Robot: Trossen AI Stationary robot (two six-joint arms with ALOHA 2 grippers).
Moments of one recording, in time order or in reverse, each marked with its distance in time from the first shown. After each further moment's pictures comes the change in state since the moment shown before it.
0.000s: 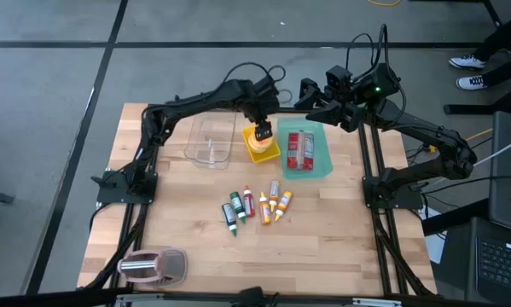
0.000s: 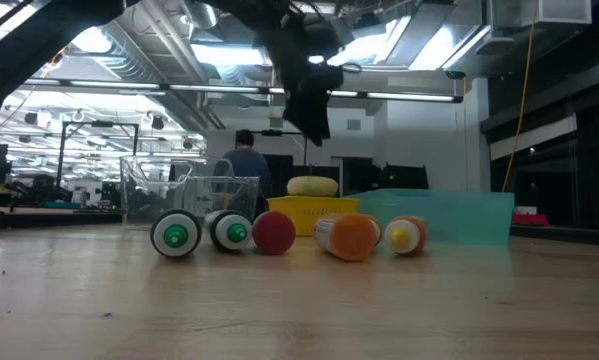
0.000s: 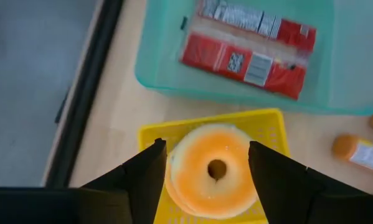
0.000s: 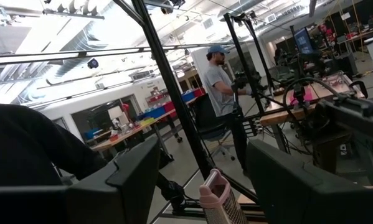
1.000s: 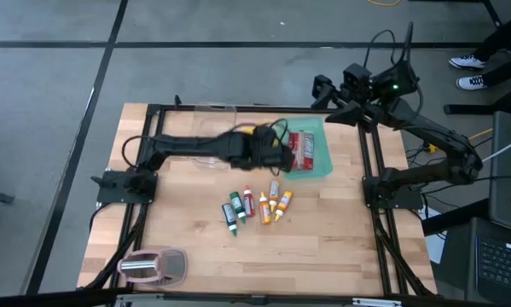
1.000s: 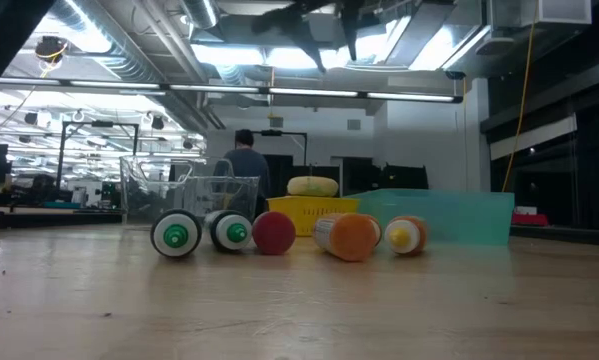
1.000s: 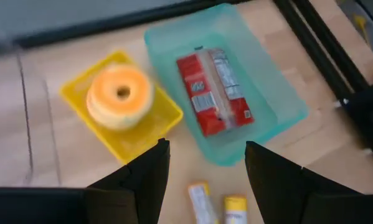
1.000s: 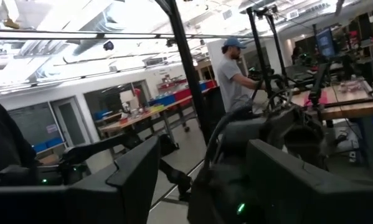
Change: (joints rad) left arm -0.519 -0.034 0.147 -0.226 -0.661 -1.370; right arm -0.070 -0.075 0.000 0.018 -0.150 0.016
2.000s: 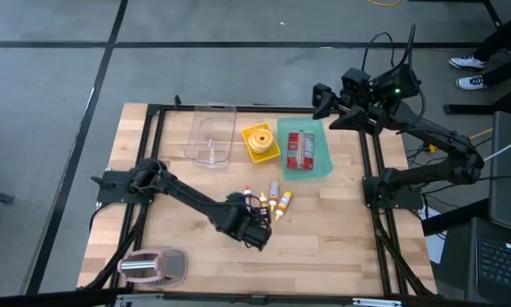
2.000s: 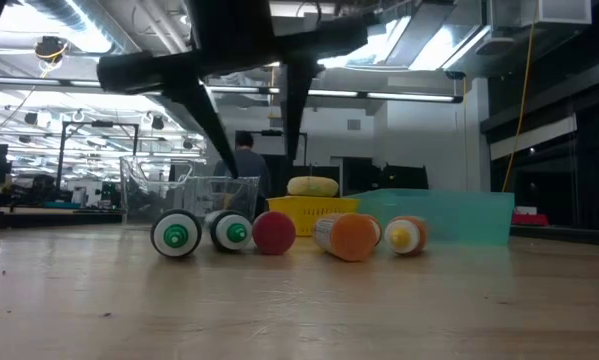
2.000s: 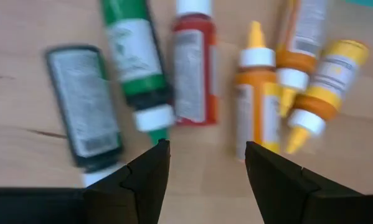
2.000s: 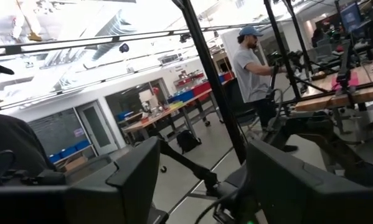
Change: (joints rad) left arm -0.338 0.002 -0.524 0.185 0.172 -0.958; right arm 0.060 -0.011 0.000 -0.003 -0.009 0.109
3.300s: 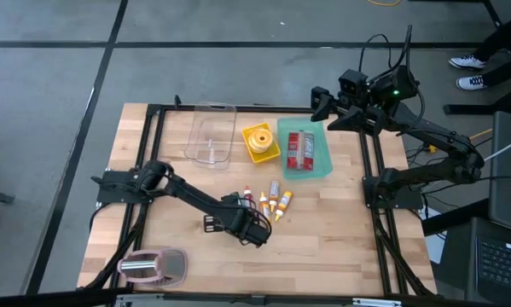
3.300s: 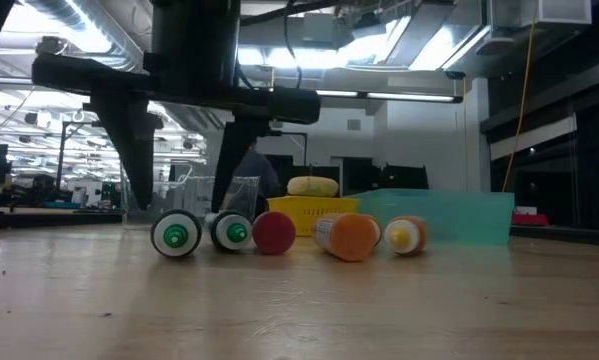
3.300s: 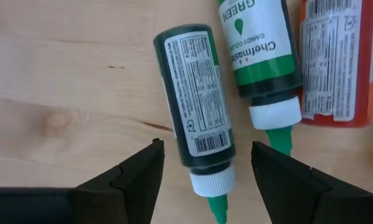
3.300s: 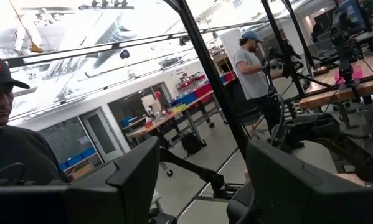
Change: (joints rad) left arm 0.018 0.069 0.001 -0.187 0.239 0.037; right arm 0.024 0.000 0.000 -0.020 0.036 0.033
